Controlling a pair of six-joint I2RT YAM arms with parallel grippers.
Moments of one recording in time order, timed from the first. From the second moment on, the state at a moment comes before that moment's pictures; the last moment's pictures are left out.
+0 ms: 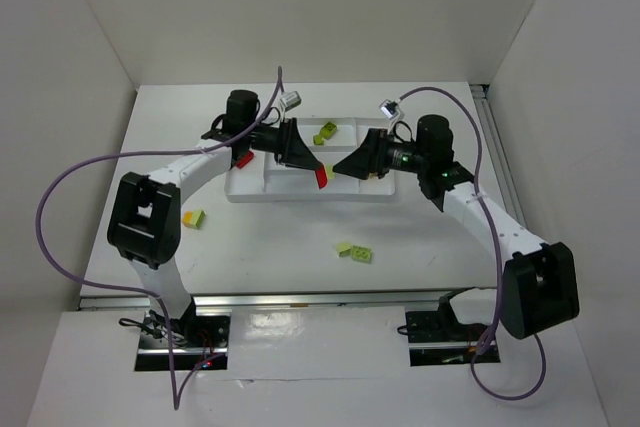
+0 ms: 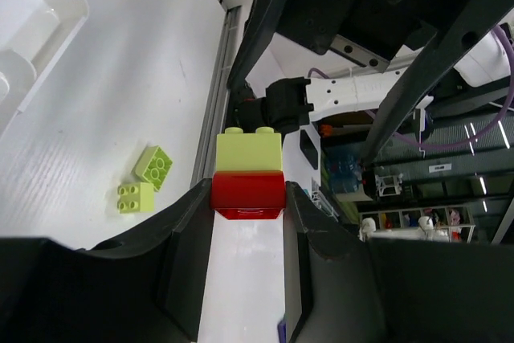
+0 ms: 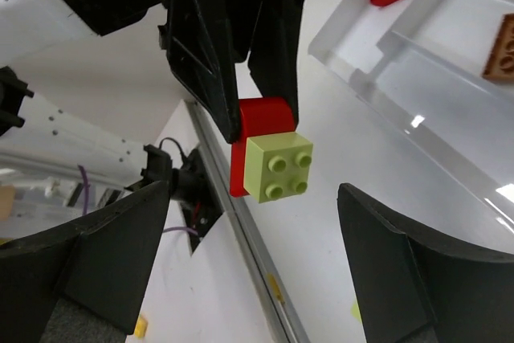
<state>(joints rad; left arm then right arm) -0.32 1.79 1.31 0.01 1.29 -0.64 0.29 1.28 0.90 0.13 -0.86 0.61</state>
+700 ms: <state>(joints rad) -0.33 1.74 1.31 0.10 1.34 -0.67 0.33 1.40 0.88 0.39 -1.00 0.75</state>
